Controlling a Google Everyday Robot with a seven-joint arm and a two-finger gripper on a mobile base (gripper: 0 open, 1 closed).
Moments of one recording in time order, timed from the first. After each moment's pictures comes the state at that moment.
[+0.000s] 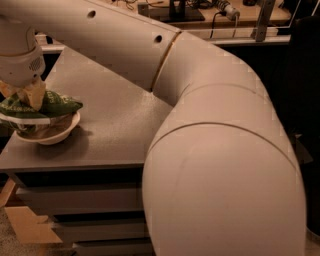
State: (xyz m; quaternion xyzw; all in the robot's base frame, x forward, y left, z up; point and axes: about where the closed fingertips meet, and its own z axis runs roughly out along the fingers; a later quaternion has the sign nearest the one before) arm 0.513 0.291 0.919 -0.98 0.13 -0.01 0.14
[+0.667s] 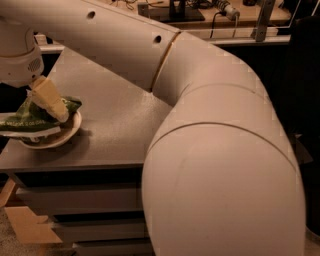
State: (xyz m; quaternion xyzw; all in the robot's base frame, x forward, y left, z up) arm 0.515 0.297 0.919 -0.98 0.13 -0.01 0.14
